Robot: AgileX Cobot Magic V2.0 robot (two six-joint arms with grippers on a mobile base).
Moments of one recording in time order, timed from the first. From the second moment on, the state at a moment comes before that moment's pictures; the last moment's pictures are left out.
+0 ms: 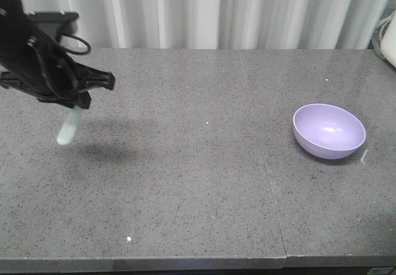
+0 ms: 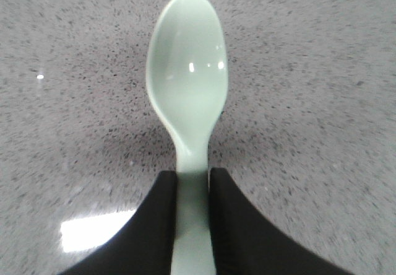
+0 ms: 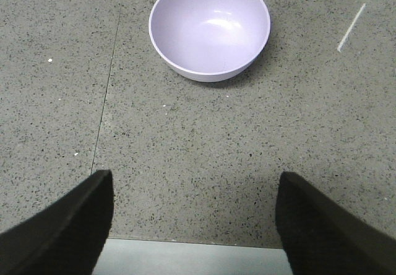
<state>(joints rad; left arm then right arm) -0.27 1.64 -1.58 0.00 1.12 -0.23 0.01 0.88 -1.04 0.06 1.09 0.00</state>
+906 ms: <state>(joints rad) -0.27 1.23 -1.58 0.00 1.27 -0.20 0.01 0.88 -1.04 0.06 1.09 0.01</state>
